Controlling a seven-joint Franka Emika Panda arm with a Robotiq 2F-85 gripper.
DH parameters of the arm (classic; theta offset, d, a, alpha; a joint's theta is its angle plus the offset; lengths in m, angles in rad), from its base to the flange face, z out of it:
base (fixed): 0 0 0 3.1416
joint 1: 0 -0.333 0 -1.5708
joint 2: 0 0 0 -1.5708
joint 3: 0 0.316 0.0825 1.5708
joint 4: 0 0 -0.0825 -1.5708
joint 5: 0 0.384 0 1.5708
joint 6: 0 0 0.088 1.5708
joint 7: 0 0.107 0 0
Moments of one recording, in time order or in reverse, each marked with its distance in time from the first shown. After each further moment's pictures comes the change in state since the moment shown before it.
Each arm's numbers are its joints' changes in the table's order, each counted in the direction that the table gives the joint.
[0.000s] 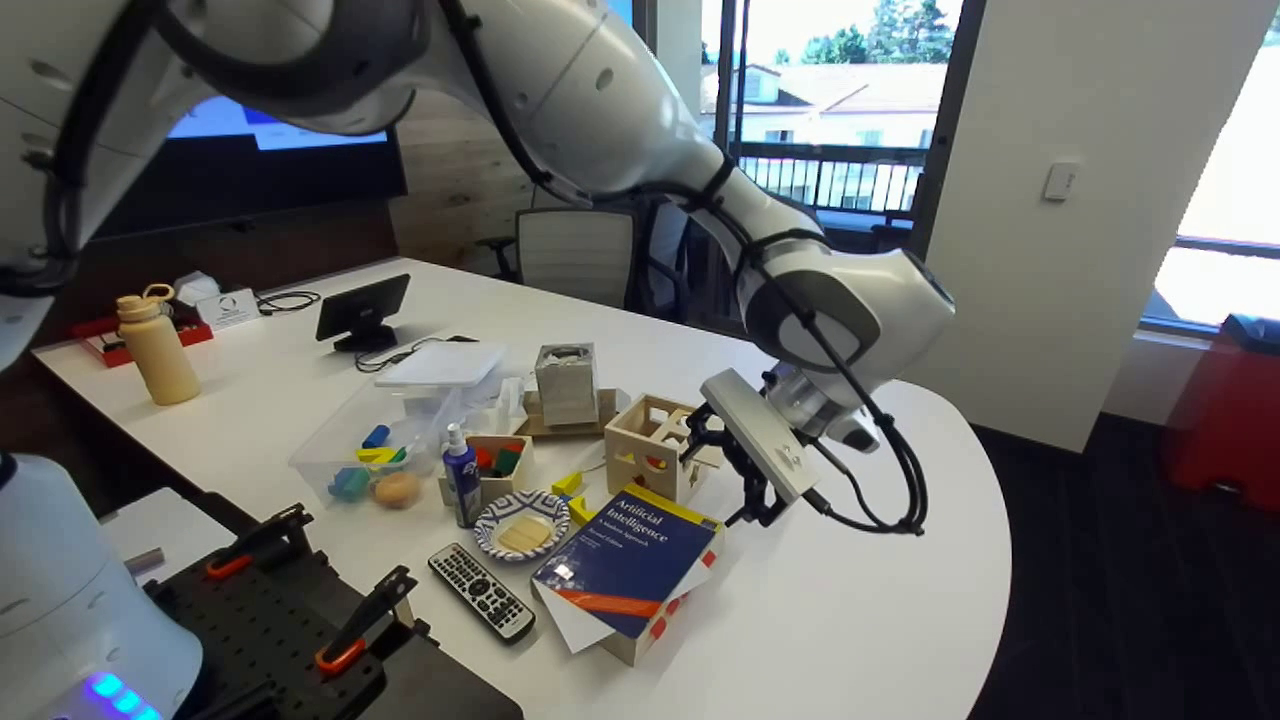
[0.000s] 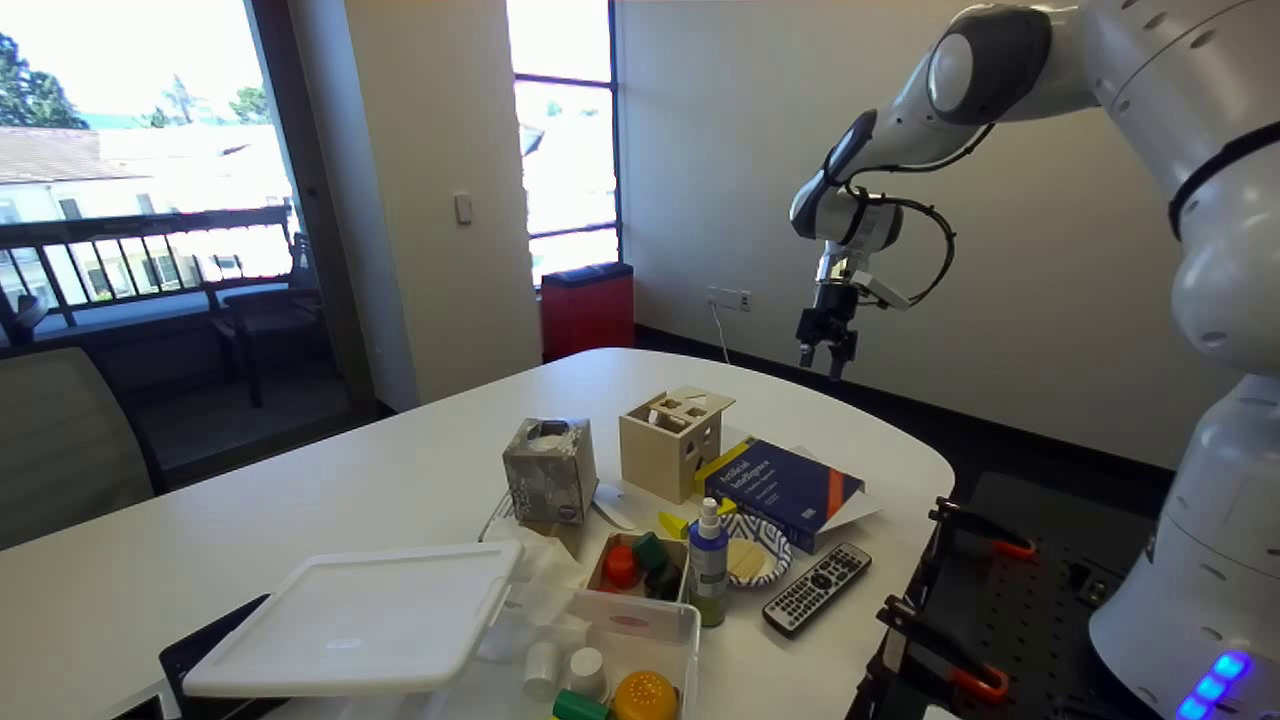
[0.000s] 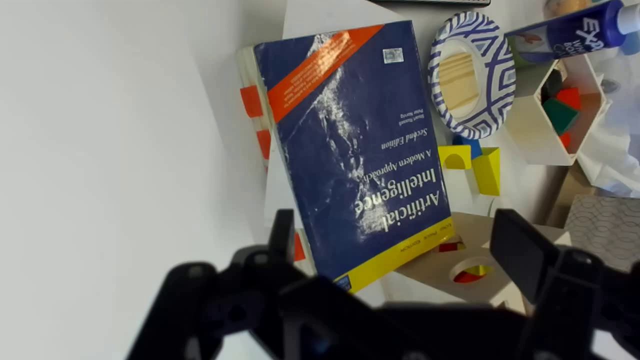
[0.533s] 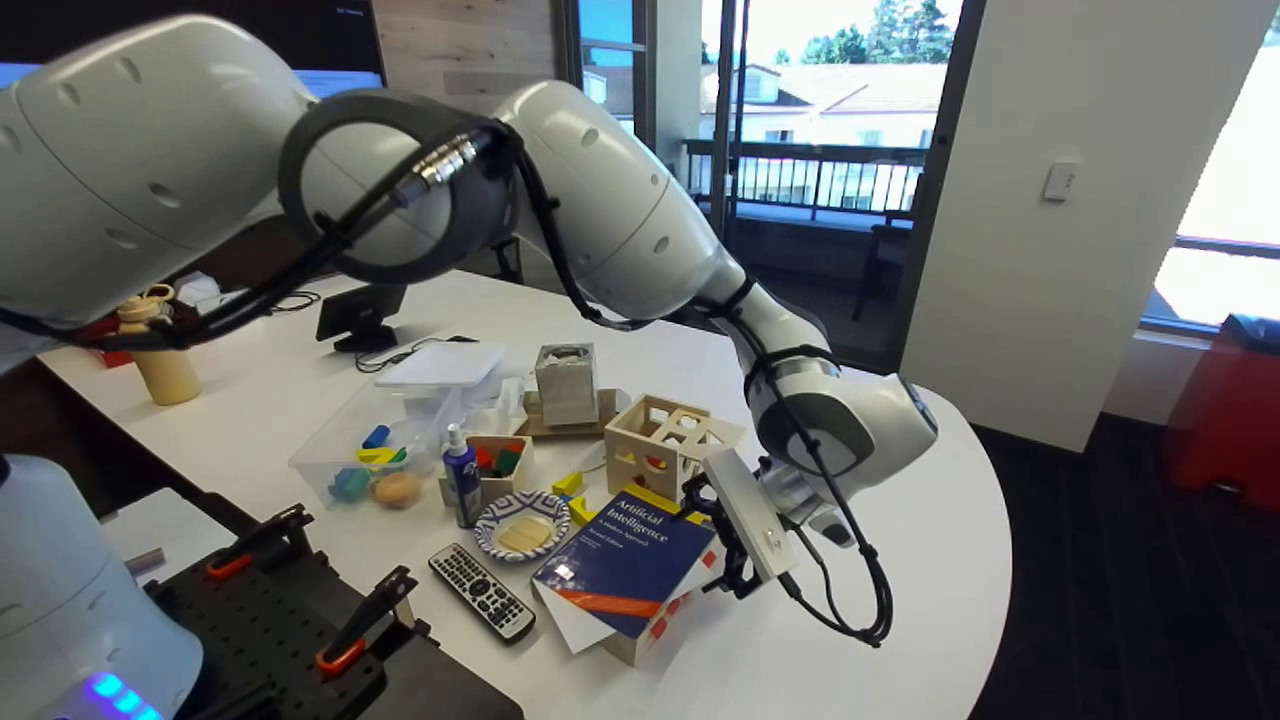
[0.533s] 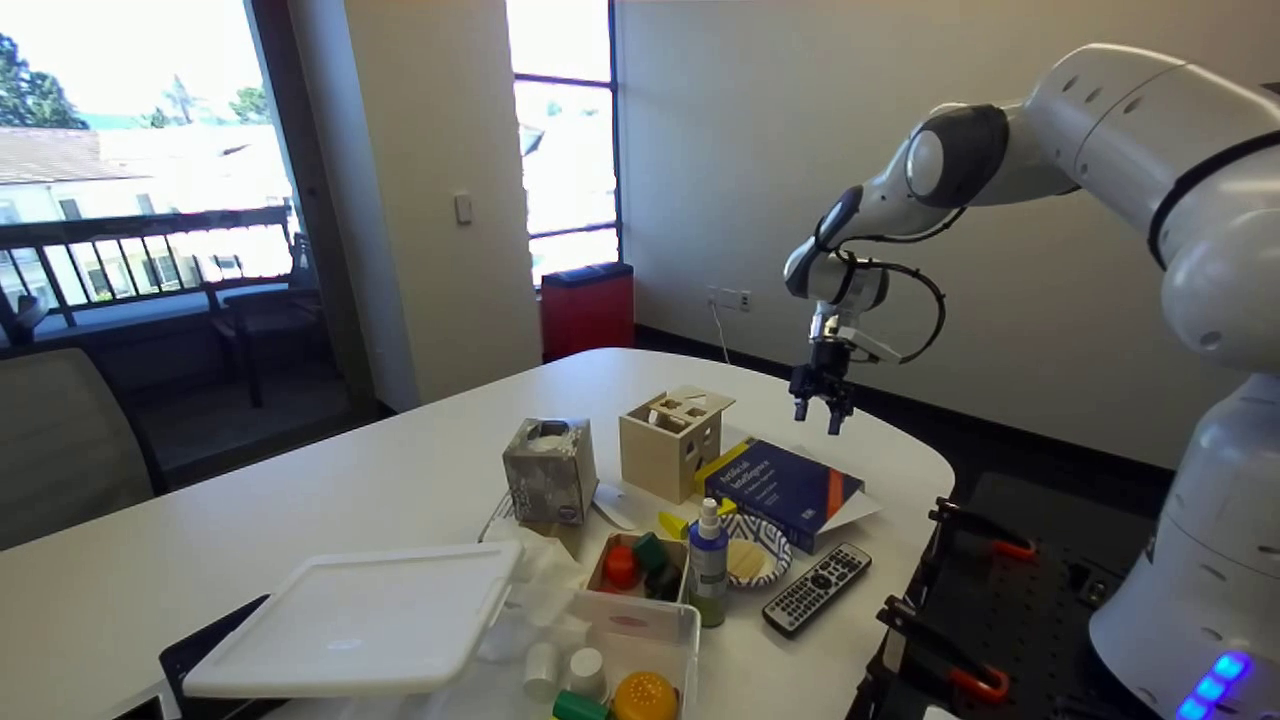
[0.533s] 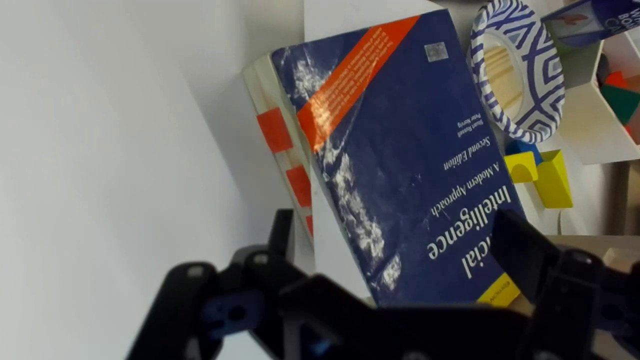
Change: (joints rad) arm 0.073 -0.280 0.079 0.213 -0.031 -0.055 0.140
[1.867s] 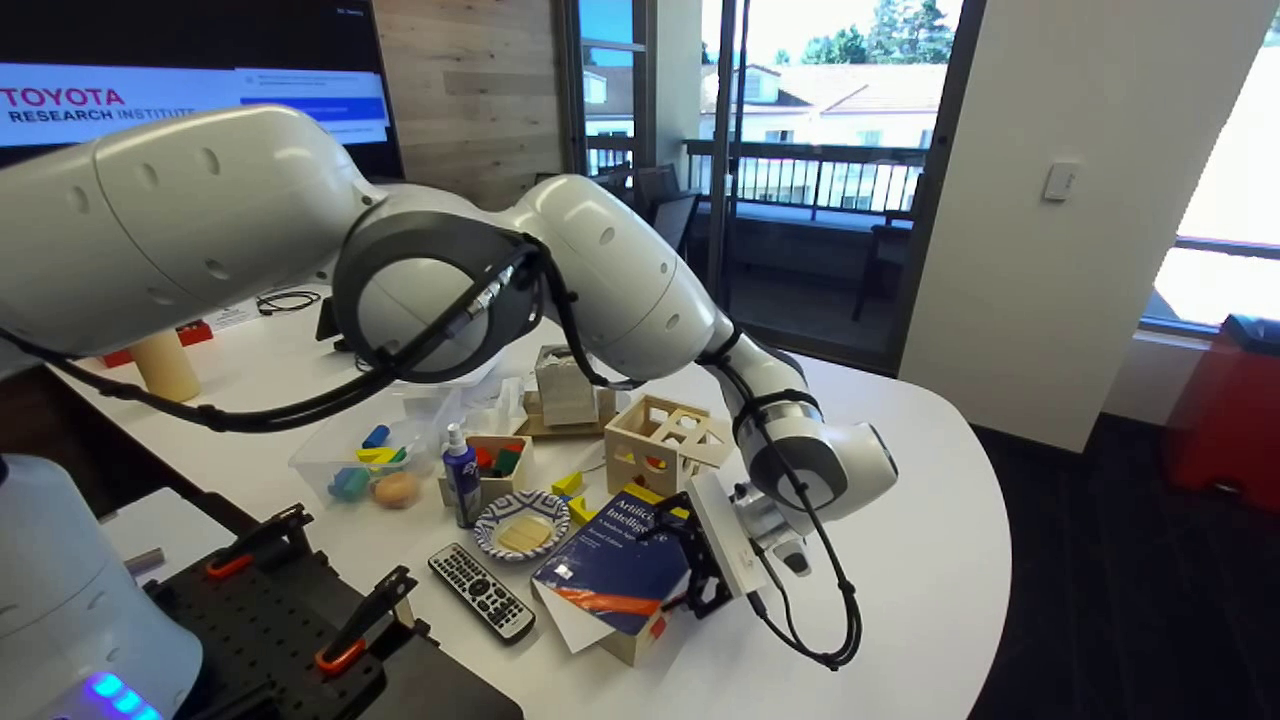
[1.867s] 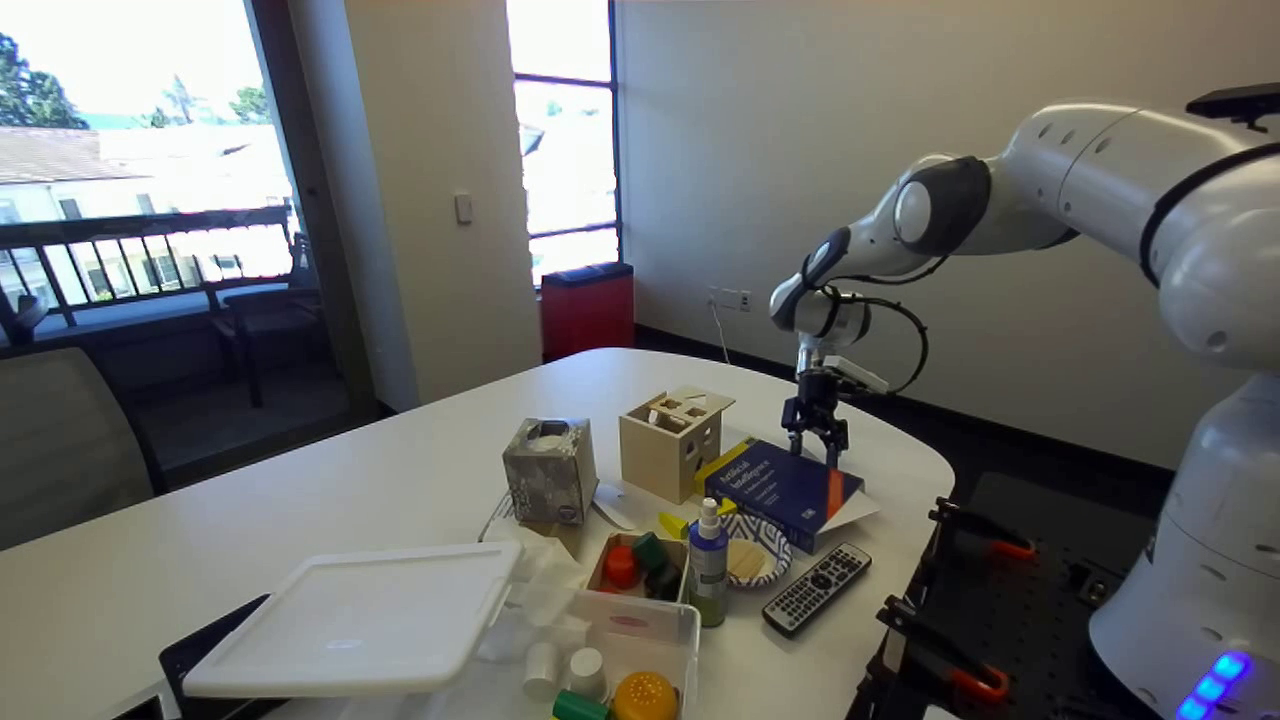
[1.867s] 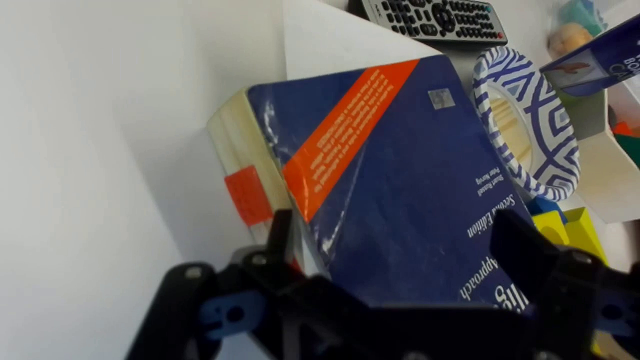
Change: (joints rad) arm 0.018 -0.179 0.076 0.171 -0.094 -0.156 0.092
